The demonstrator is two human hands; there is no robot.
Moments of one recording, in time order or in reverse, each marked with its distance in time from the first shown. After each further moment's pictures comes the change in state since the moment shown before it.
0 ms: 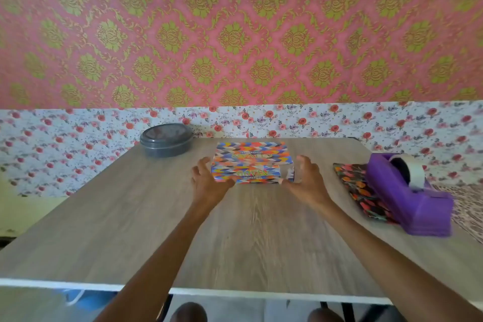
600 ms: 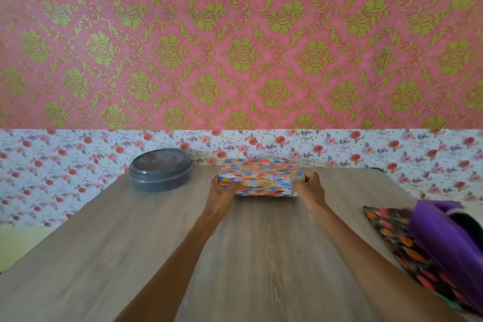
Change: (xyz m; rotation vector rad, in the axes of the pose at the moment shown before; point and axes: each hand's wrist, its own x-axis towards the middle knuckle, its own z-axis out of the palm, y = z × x) left_hand 0.124 -0.013 0.048 -0.458 -0.214 -0.094; right_hand 0.133 0.000 0.057 0.439 0.101 0.411
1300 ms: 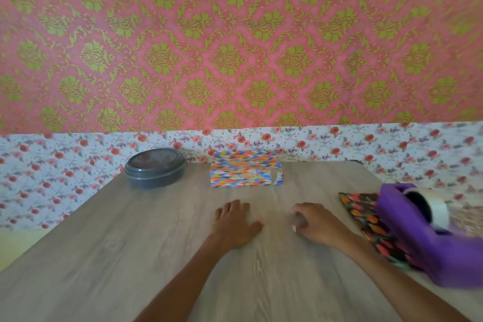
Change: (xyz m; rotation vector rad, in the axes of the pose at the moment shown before) left_hand -0.072 -0.013 0.036 1.214 -0.243 0.274; right_hand -0.073 0.035 -0.081 -0.919 -0.381 -0.419
